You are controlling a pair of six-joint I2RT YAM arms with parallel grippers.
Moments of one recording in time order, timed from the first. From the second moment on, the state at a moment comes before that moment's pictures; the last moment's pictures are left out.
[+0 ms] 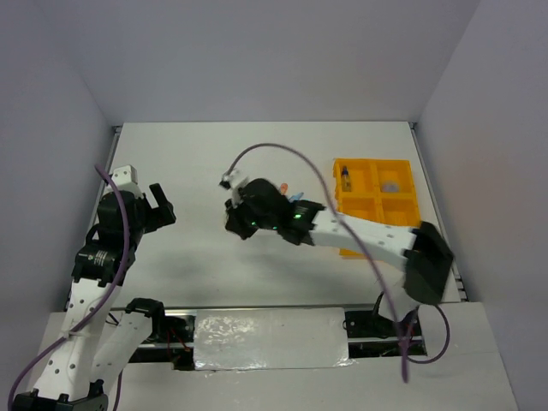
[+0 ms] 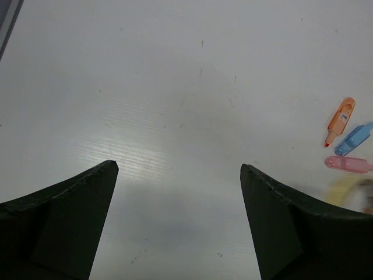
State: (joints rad) left arm -0.13 0.68 0.85 -0.67 -0.21 -0.35; right arm 1.04 1.69 1.27 -0.22 -0.06 0.24
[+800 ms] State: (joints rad) left arm -0.12 0.69 0.85 -0.67 -0.21 -0.35; right arm -0.15 1.12 0.86 -0.45 0.26 0.41
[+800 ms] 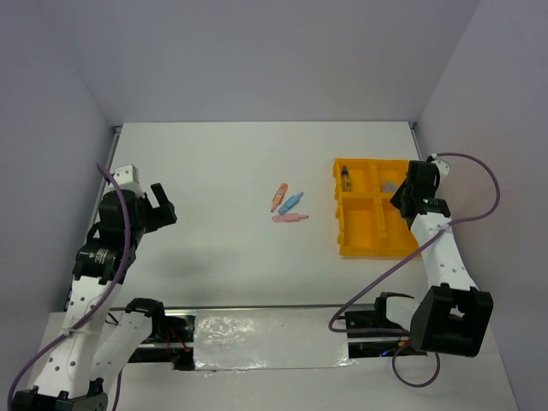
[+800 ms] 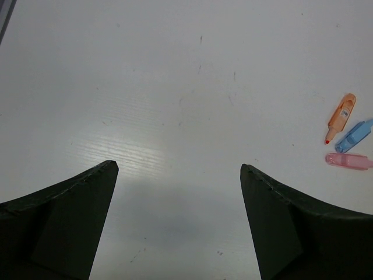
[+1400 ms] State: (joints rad) left arm -0.12 0.69 0.85 -0.67 -0.20 -0.35; right arm -0.16 1.21 0.86 -0.39 0.14 0.44
